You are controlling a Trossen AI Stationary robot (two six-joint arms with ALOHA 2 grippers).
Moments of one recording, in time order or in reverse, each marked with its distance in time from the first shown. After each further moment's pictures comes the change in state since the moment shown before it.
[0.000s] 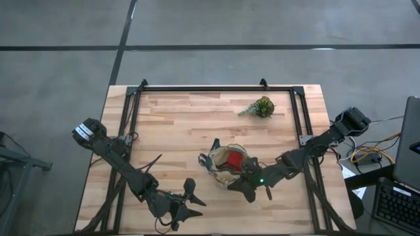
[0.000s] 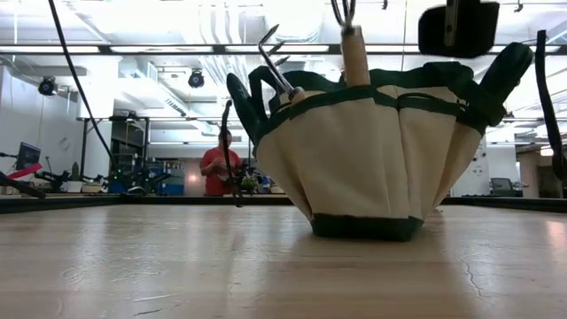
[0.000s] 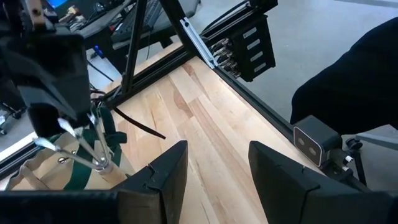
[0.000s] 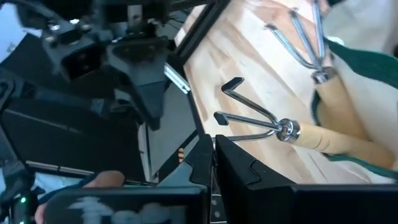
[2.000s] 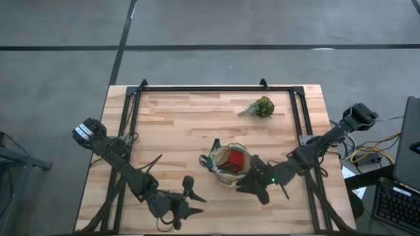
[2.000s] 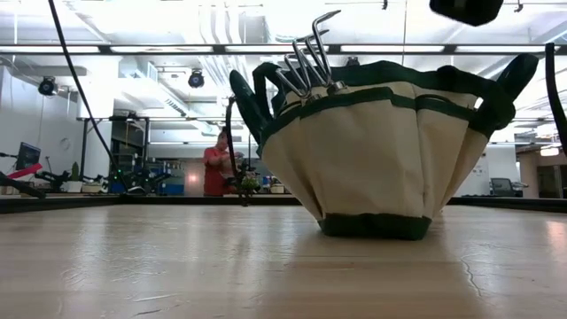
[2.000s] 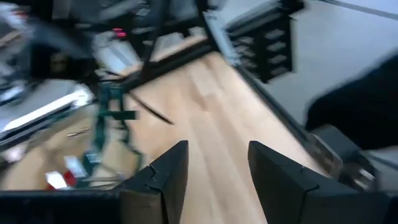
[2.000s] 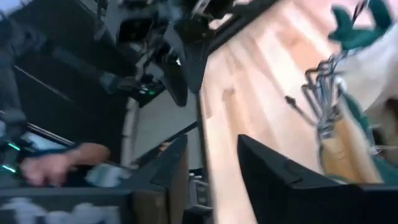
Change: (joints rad) left arm 0.005 -0.001 0.000 -0.012 -0.074 -0.121; right arm 0.050 -0.143 -0.022 -0.080 0.012 -0.217
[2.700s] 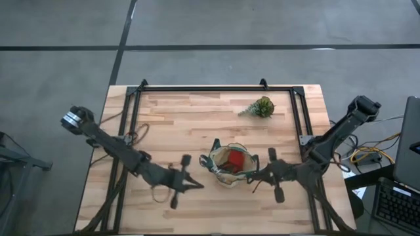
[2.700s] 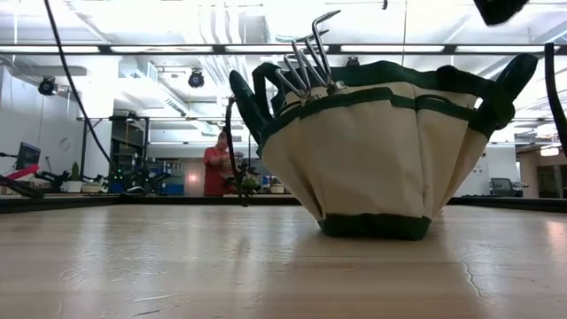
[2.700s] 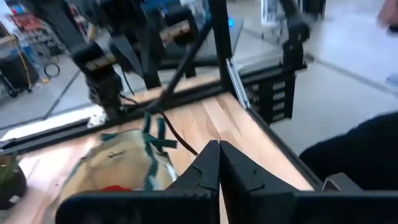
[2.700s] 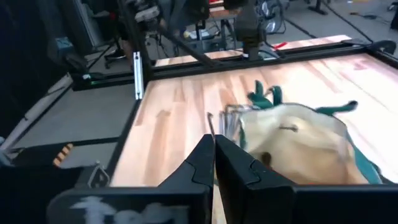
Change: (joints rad) left arm 0.167 -0.259 -0.117 0.039 0.205 -0.017; right arm 0.174 -0.219 -0.198 0.000 0.407 -0.547
